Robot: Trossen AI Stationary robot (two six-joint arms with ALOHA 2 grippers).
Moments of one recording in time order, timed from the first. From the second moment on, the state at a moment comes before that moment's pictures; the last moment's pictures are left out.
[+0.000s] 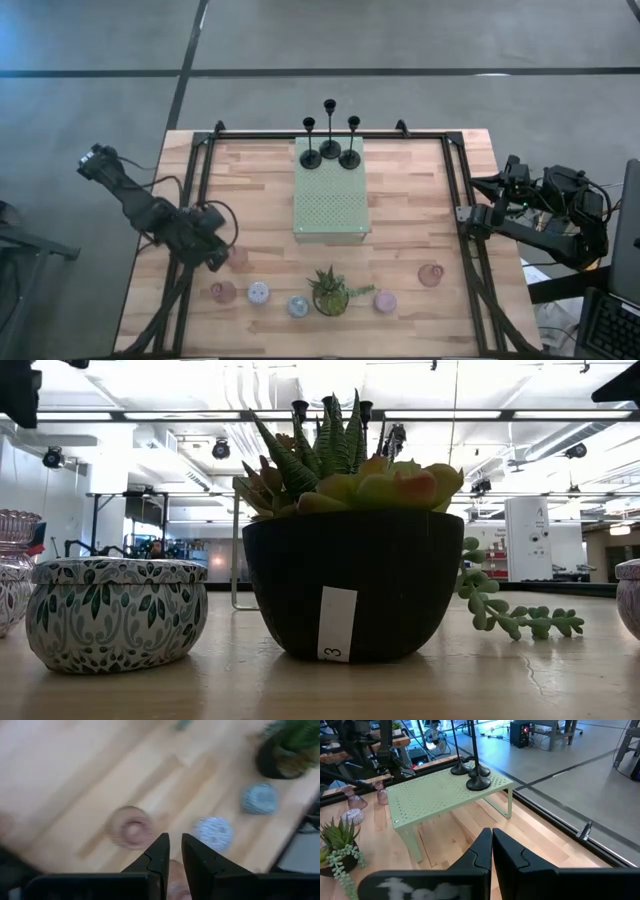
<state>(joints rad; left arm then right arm) -0.67 0.93 0.99 -1.25 -0.29 -1.42 -0.39 0.02 0.84 -1.11 0.05 0.15</state>
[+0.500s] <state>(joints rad) -0.55 1.08 0.99 -1.26 -0.11 -1.38 -0.39 0.02 0.84 -1.11 0.05 0.15</state>
